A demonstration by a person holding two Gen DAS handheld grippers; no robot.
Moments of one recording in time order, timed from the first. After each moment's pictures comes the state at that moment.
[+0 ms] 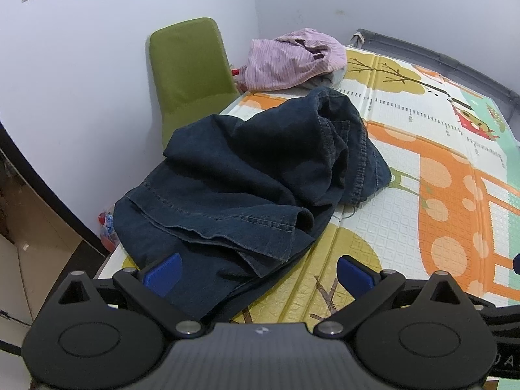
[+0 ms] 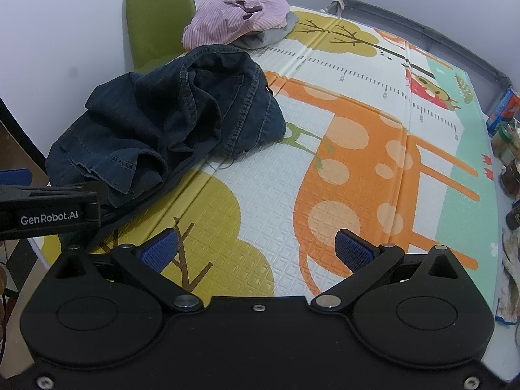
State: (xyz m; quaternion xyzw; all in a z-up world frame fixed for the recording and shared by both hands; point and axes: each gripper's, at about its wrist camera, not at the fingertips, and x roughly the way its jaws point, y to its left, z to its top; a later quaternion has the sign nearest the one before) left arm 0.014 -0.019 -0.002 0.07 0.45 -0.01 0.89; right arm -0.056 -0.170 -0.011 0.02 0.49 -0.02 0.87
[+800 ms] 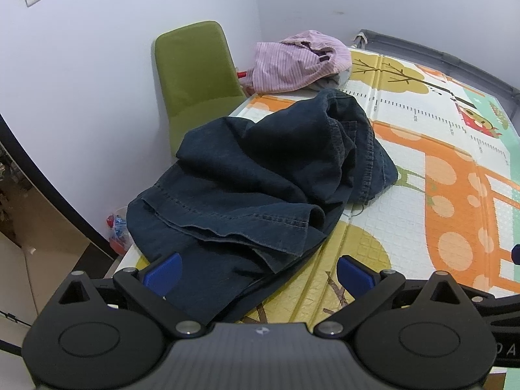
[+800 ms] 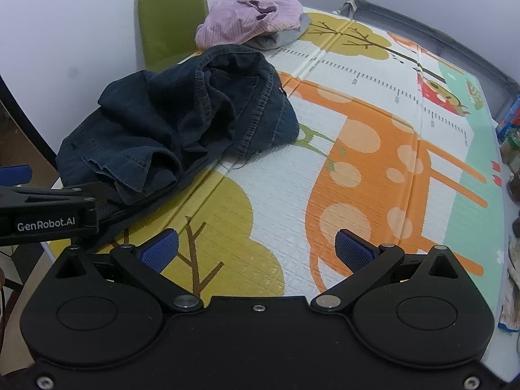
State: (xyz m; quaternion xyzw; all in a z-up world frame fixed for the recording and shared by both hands) left arm 0.006 -0.009 0.003 0.08 0.45 0.00 0.89; right arm -0.055 -0.161 -0.008 0.02 0.49 0.00 0.87
